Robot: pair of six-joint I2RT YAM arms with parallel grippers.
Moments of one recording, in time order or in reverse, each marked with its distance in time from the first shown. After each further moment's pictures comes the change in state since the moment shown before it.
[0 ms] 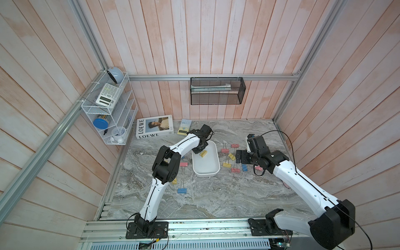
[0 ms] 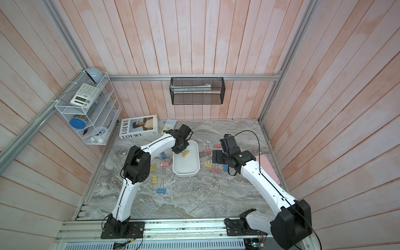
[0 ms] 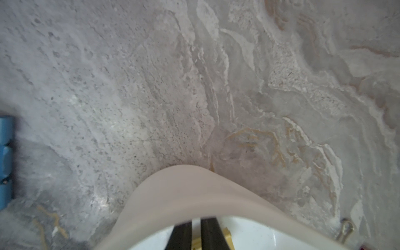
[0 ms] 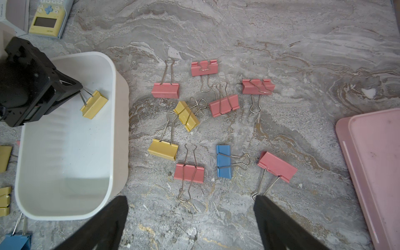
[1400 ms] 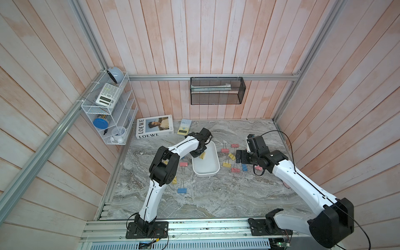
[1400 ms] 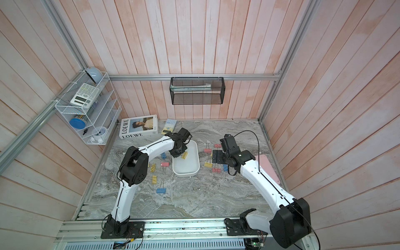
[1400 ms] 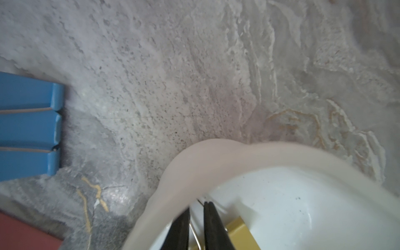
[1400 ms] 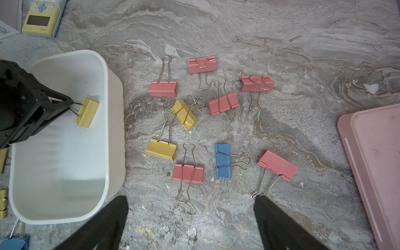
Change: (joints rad) left arm -0.013 -0.081 -0.148 0.014 -0.016 -0.025; right arm -0.004 0.013 -0.006 0.005 -0.006 0.009
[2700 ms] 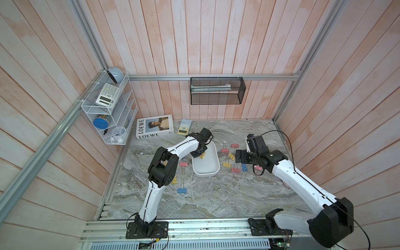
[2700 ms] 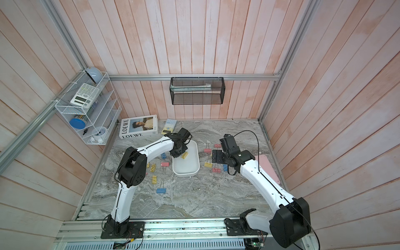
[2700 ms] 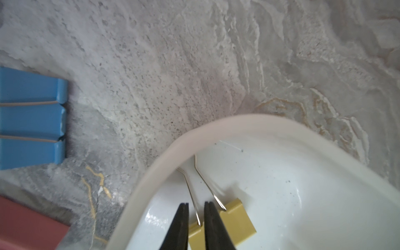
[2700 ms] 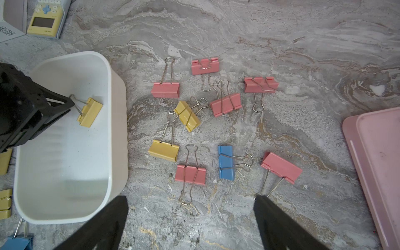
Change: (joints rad) left arm -0.012 -0.037 -0.031 0.014 0.002 0.020; right arm 0.000 0.004 0.000 0.012 -0.009 0.001
